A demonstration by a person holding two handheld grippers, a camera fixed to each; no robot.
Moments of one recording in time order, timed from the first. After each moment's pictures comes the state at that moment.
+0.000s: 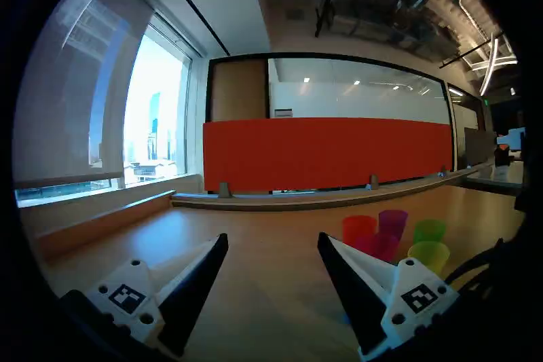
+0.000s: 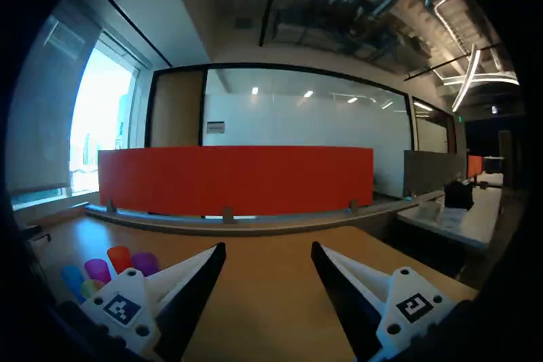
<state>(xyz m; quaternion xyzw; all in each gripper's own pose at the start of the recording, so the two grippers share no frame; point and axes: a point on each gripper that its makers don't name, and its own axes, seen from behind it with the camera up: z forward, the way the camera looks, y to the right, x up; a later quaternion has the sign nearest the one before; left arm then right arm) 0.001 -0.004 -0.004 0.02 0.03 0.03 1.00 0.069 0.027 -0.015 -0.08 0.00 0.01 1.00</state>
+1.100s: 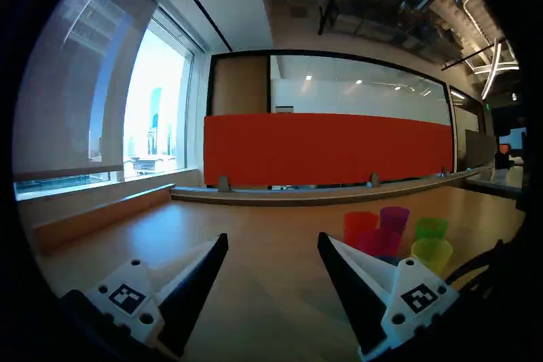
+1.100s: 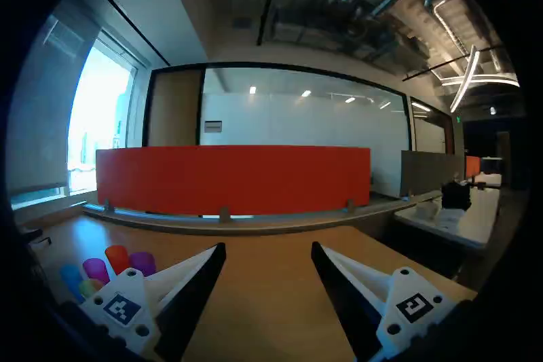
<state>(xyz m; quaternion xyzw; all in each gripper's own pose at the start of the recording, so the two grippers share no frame) -0.008 -0.006 0.000 0.02 0.02 0.02 1.00 0.071 0.032 -0.020 -0.09 0.00 0.01 1.00</state>
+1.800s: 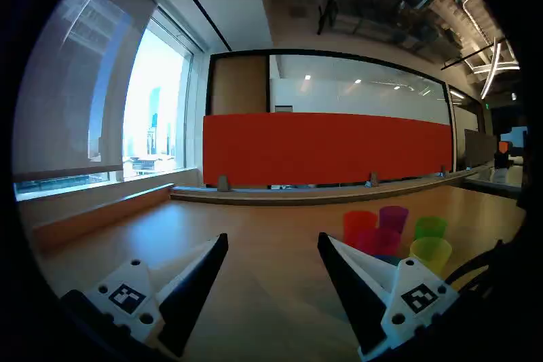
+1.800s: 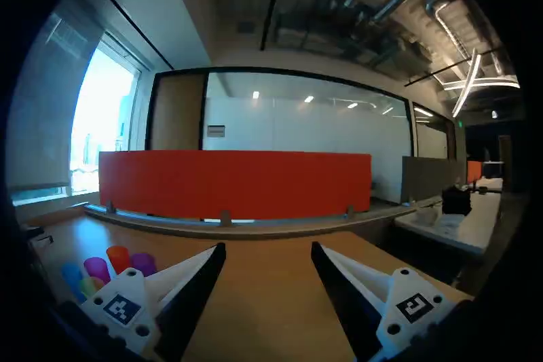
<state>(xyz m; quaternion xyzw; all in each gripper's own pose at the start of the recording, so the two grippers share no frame) -0.009 -0.005 -0.001 0.02 0.02 0.02 1.00 0.078 0.035 -0.030 -0.08 0.02 0.00 1.00</state>
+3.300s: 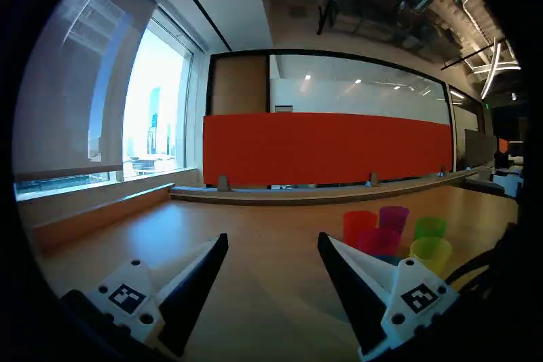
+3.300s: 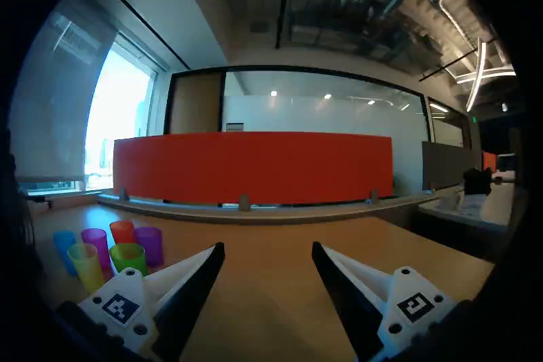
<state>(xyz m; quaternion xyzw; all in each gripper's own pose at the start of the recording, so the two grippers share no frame) -0.009 -0.003 -0.002 0.02 0.02 0.02 1.00 -0.017 0.018 0.003 -0.03 0.02 0.01 1.00</state>
